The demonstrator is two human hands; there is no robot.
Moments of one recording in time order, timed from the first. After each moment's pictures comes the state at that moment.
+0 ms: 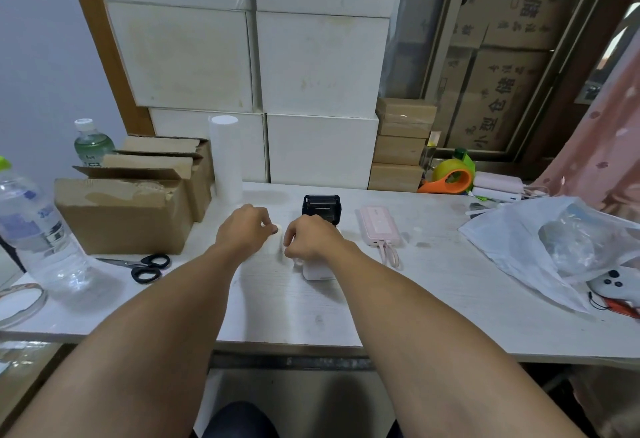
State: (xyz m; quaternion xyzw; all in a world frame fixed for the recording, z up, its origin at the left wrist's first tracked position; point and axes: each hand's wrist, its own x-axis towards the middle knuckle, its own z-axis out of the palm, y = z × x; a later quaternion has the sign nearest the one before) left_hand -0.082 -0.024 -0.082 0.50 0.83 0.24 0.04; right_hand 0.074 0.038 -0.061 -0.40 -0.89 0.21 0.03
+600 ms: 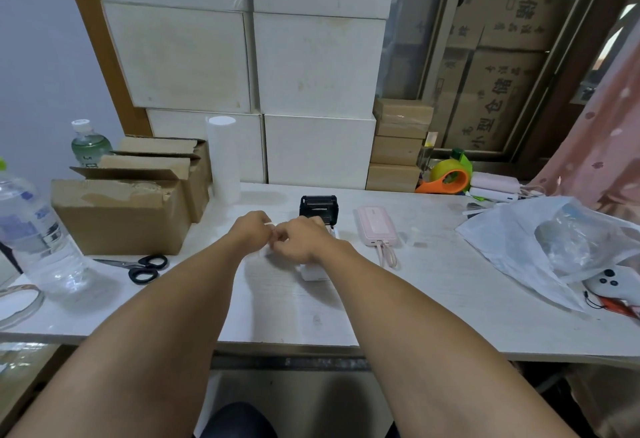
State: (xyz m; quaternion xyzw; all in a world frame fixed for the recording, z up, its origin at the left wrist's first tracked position) left_hand -0.073 -0.014 -0.079 0.41 0.83 0.29 0.22; right_hand 0.074 0.027 -0.060 -0.35 -0.91 0.21 0.03
